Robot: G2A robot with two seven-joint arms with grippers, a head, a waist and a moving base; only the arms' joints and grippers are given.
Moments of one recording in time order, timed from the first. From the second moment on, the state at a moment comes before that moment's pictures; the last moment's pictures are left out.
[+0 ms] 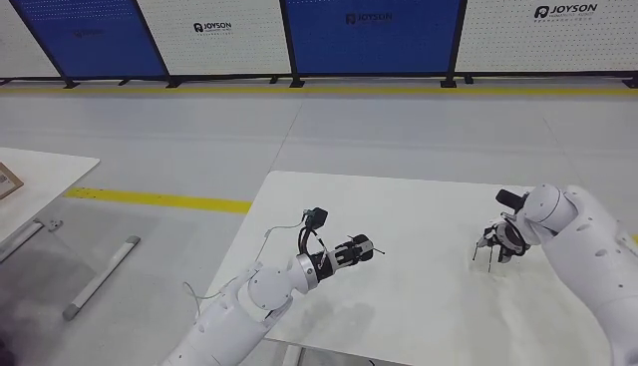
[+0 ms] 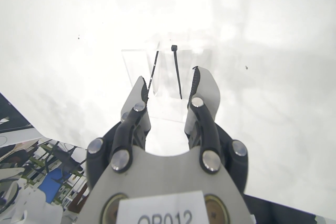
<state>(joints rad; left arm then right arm) 1.32 -1.11 -1.06 -1.60 0.03 -0.13 -0.41 -0.44 -1.24 0.72 -0.57 -0.43 0.32 1.21</state>
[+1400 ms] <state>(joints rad) 1.32 -1.11 -1.06 -1.60 0.03 -0.13 -0.41 -0.35 -1.38 0.66 -0.29 -0.46 0.34 1.18</state>
